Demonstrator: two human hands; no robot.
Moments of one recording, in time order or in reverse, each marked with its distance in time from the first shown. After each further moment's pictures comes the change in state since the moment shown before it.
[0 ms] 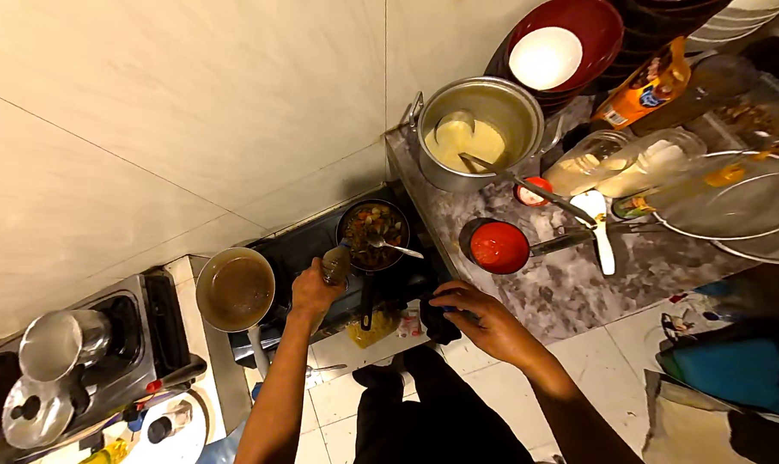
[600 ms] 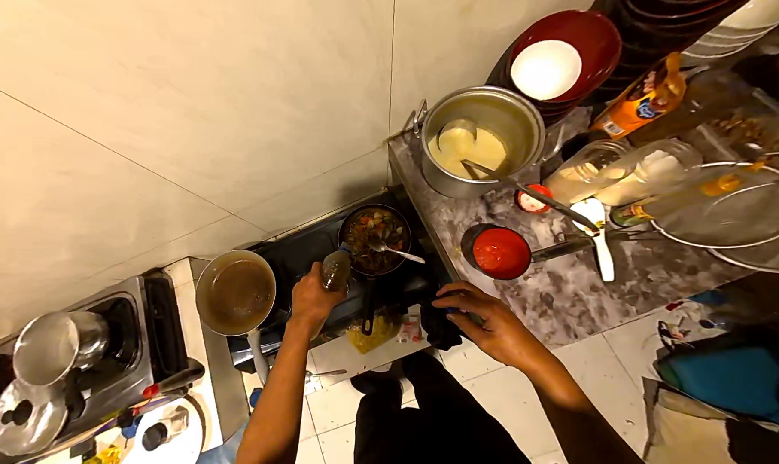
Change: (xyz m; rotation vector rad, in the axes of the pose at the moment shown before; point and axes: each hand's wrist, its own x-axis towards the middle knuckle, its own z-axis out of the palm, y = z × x) left_hand -0.002 -0.009 0.001 -0.062 0.035 0.030; right_hand 0.005 -0.011 -0.004 -0.019 0.036 0.013
